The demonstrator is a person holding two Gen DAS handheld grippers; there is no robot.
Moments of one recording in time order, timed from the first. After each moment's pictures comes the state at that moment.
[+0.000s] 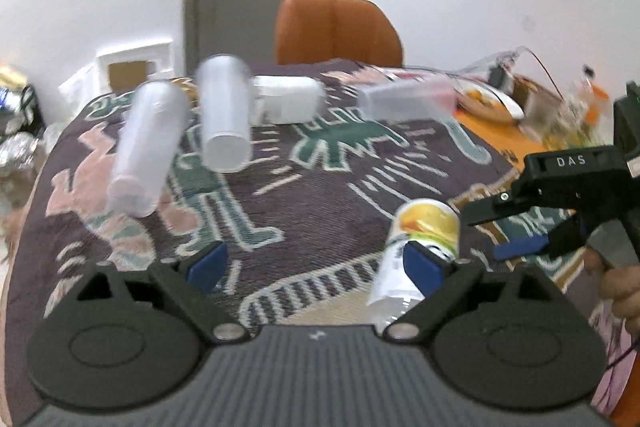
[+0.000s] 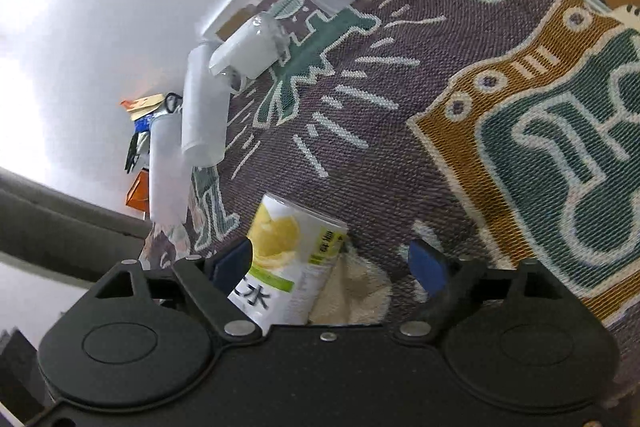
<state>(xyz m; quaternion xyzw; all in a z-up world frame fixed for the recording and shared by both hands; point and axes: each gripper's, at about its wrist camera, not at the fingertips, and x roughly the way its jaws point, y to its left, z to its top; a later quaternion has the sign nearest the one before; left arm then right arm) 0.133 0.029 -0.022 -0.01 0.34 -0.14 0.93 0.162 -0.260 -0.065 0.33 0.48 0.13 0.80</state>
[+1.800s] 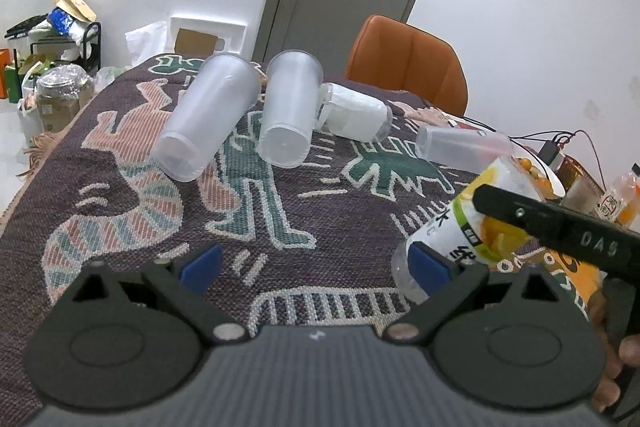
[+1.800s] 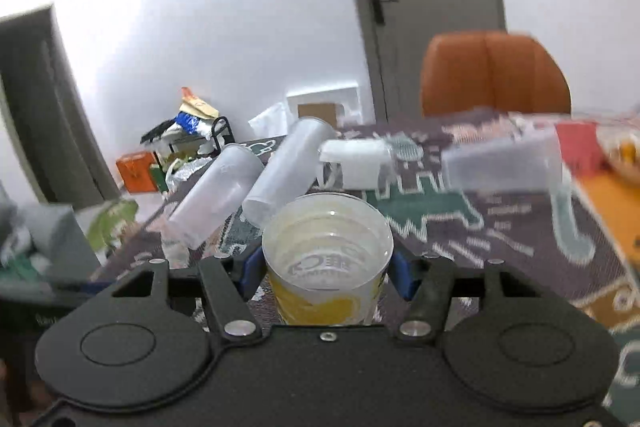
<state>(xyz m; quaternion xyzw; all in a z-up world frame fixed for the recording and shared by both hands) 0.136 0.042 -0.033 -0.13 0.33 -0.05 0.93 0.151 -0.188 -0.005 0.04 0.25 0.22 0.94</state>
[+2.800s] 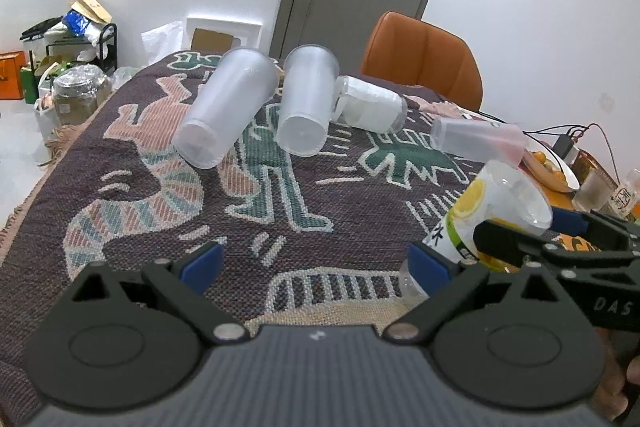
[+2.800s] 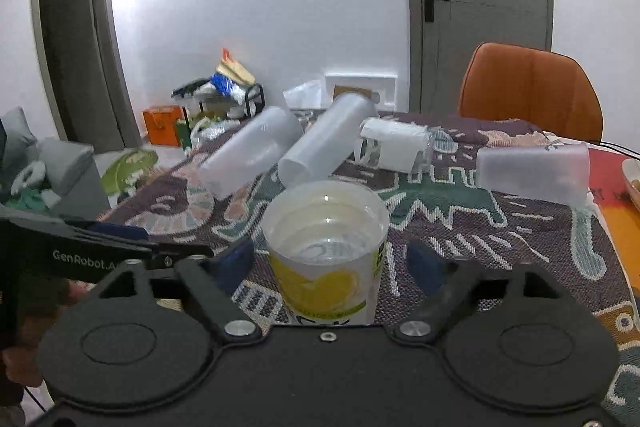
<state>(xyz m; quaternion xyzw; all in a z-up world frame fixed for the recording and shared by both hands) 0.119 0.042 -0.035 -0.12 0.34 -0.03 0.93 0.123 -0.176 -0.004 -0.03 0.25 0.27 0.93</state>
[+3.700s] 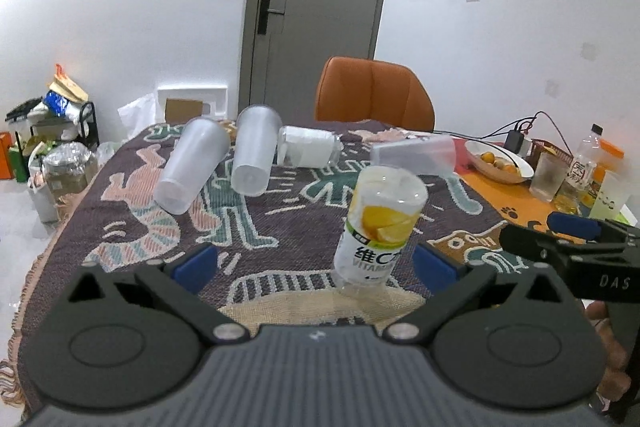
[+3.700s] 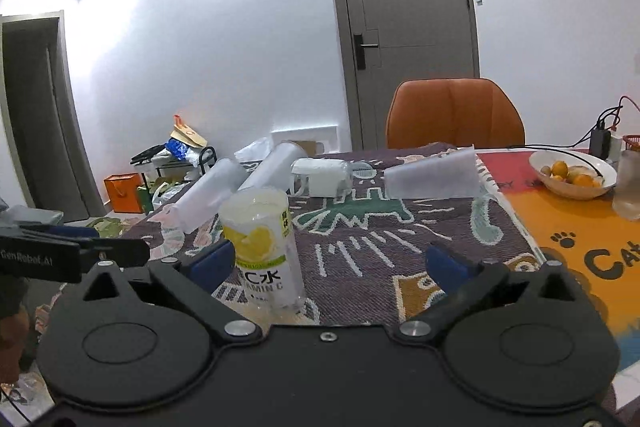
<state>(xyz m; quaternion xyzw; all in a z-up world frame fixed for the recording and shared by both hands) 0.036 -0.008 0.004 -0.04 0.25 -0.06 0.97 0.047 -0.257 0.003 0.03 0.19 0.18 0.96</state>
